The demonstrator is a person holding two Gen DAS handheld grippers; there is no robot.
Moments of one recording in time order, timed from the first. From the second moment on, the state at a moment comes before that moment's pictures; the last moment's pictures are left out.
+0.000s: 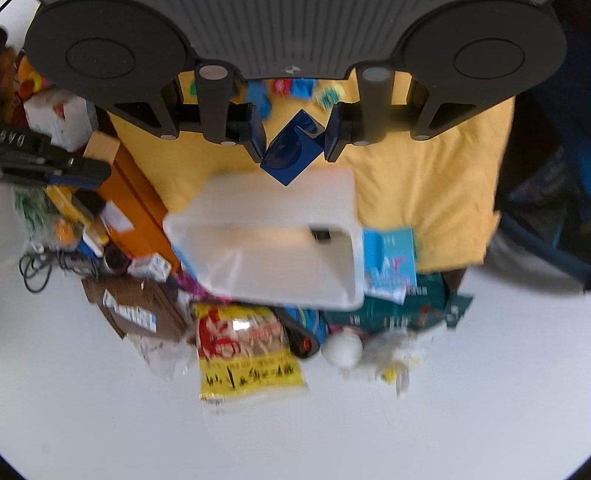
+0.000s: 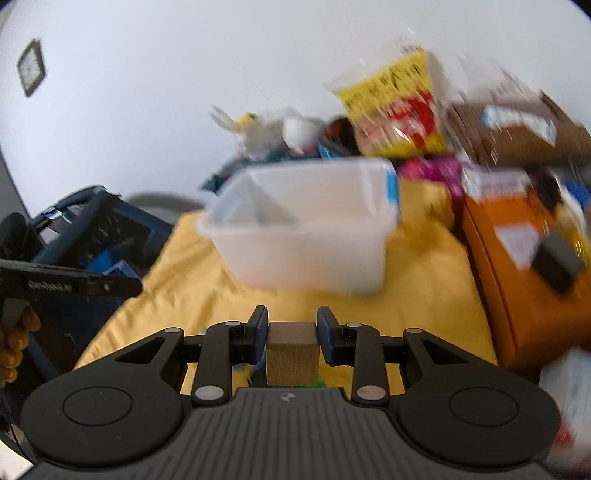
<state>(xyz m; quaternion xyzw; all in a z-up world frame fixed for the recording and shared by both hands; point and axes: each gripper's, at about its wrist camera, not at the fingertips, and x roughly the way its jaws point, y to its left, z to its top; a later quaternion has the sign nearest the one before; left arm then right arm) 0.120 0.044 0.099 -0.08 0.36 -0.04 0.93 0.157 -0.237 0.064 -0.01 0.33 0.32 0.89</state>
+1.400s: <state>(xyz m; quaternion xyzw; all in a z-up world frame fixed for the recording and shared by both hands) 0.184 0.049 0.043 -0.04 0.38 -0.04 0.93 0.259 -0.215 0.042 -0.03 0.38 0.31 0.87</state>
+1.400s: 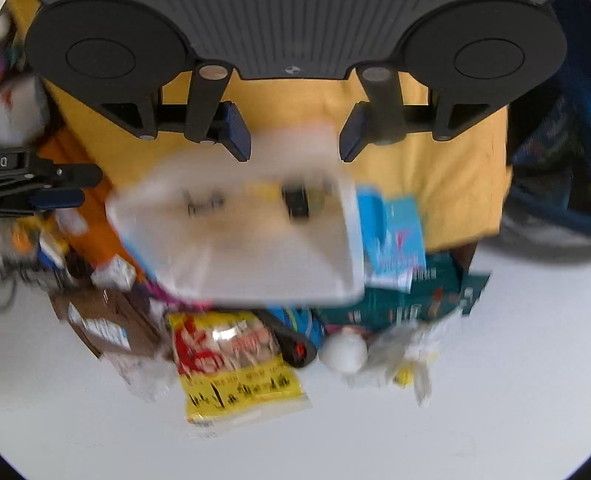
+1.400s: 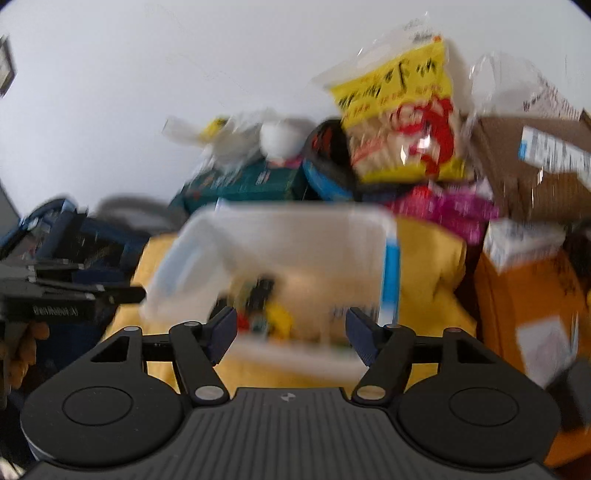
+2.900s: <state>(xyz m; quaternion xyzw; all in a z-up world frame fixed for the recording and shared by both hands) 0.141 0.034 -0.076 0.01 0.42 -0.05 0.90 0.197 -0.263 -0.103 -0.04 0.45 0.24 0.86</state>
